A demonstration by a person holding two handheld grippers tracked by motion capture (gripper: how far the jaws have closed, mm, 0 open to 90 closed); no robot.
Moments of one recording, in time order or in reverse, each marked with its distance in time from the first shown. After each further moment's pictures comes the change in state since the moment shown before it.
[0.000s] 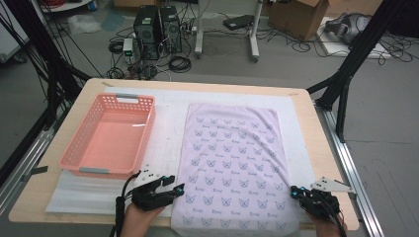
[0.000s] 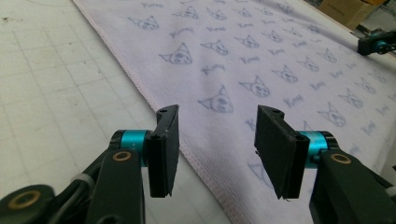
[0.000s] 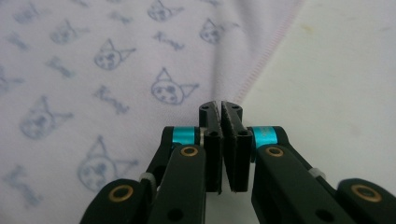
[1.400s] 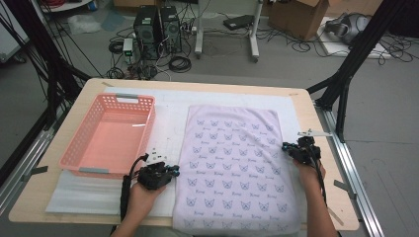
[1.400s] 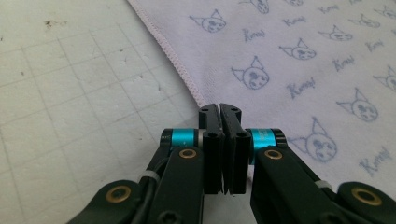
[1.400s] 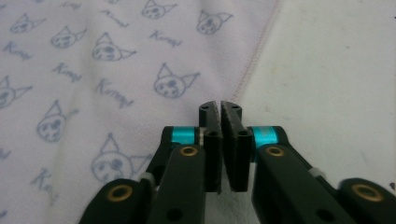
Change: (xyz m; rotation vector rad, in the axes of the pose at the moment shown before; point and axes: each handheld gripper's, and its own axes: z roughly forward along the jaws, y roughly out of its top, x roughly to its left) left arm 0.031 0.022 0.033 0.136 0.118 0.034; right arm -0.075 0.093 0.101 -0.005 -0.054 0.110
